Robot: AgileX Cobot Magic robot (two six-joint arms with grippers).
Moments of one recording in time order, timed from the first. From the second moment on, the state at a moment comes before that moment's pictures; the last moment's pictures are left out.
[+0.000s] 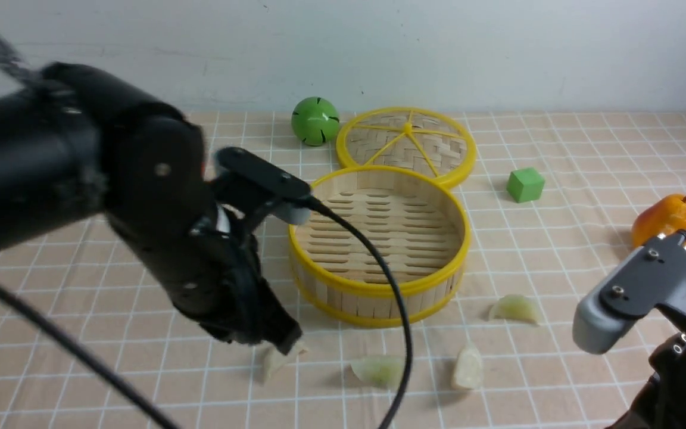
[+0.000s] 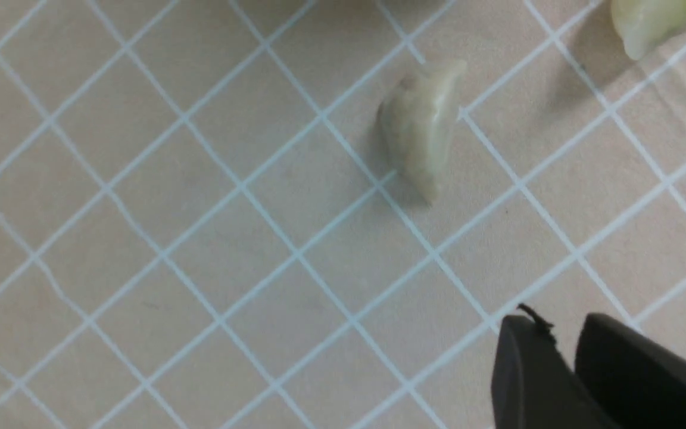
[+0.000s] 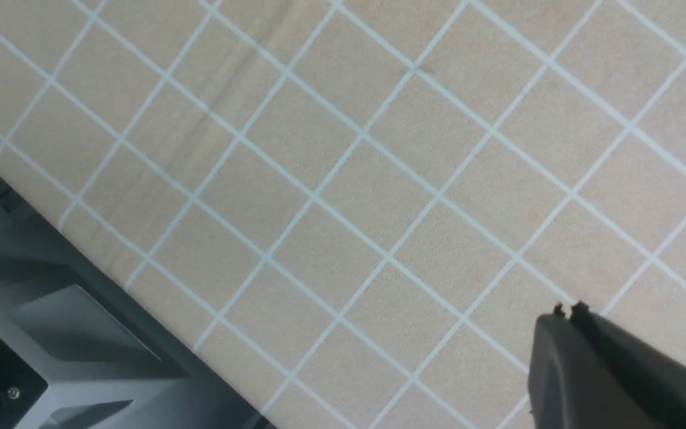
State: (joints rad) right arm 0.51 1.09 -0.86 0.23 1.07 -0.22; left arm -0.63 1.59 -1.23 0.07 0.98 0.00
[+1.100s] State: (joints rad) right arm 0.51 1.09 -0.86 0.23 1.04 -0.22; left arm -0.64 1.95 -1.69 0.13 1.01 -0.17
